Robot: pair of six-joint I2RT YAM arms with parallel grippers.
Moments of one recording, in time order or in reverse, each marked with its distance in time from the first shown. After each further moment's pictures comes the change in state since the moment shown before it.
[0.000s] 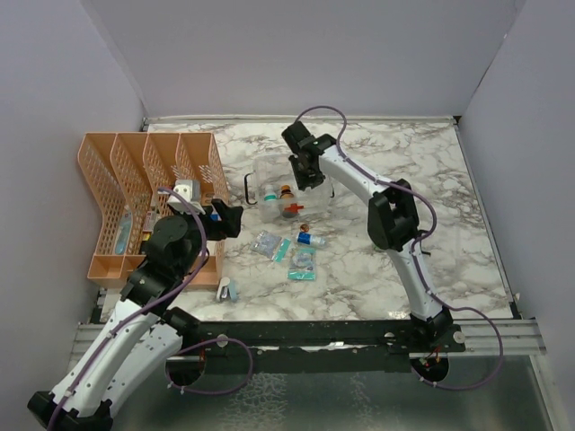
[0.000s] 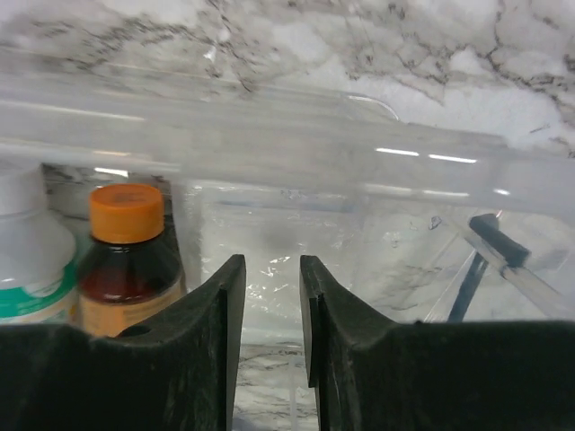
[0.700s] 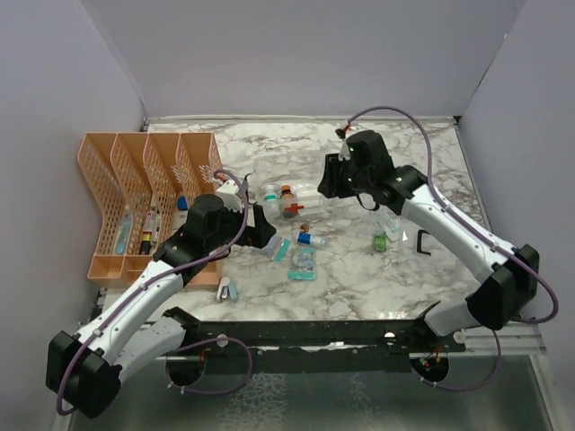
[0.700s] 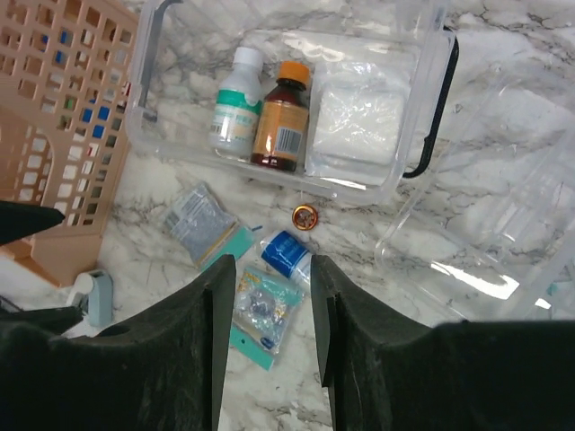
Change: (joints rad) left arm -0.005 0.340 0.013 0.020 0.364 0.031; right arm 0.000 -0.895 -0.768 0.360 -0.222 0.084
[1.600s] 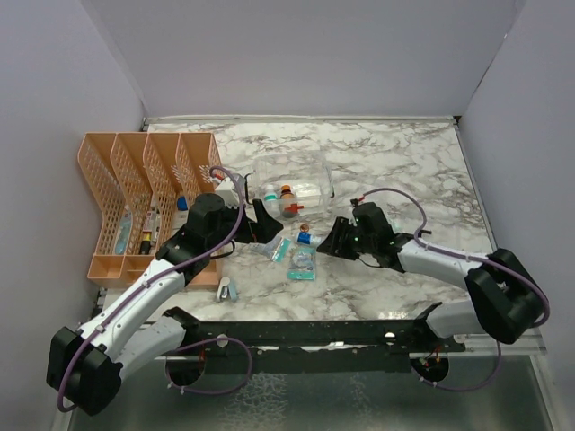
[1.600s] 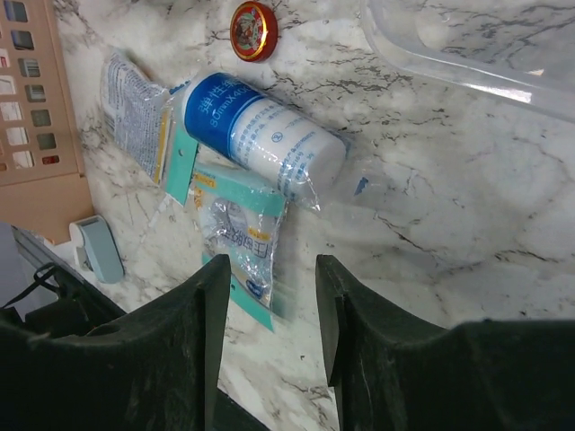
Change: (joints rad) left arm -0.006 0.021 -0.013 0.092 0.069 -0.185; right arm 0.000 -0.175 -0.847 0.605 -0.197 0.459
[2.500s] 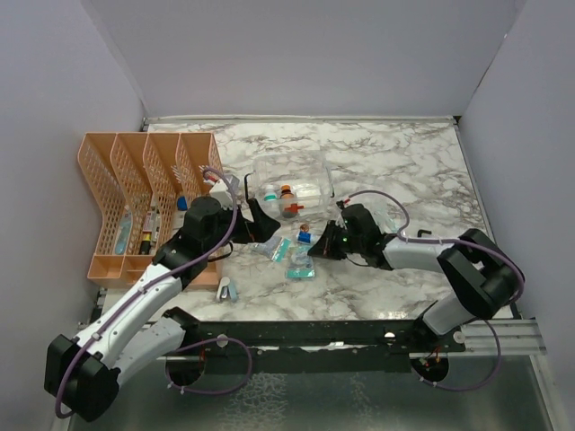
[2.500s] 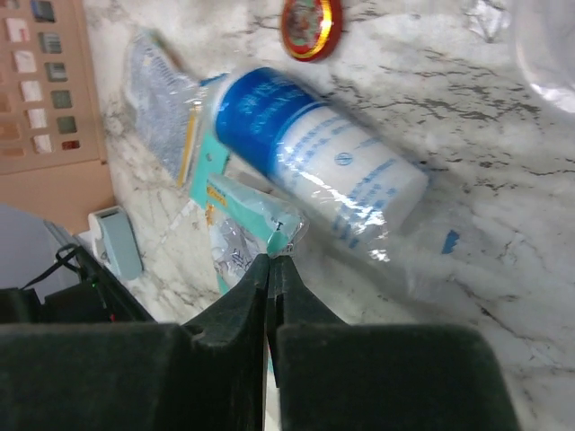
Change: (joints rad) left arm 0.000 -0.029 -0.012 -0.005 -0.041 -0.048; right arm 0.046 0.239 0.014 0.250 -0.095 0.059
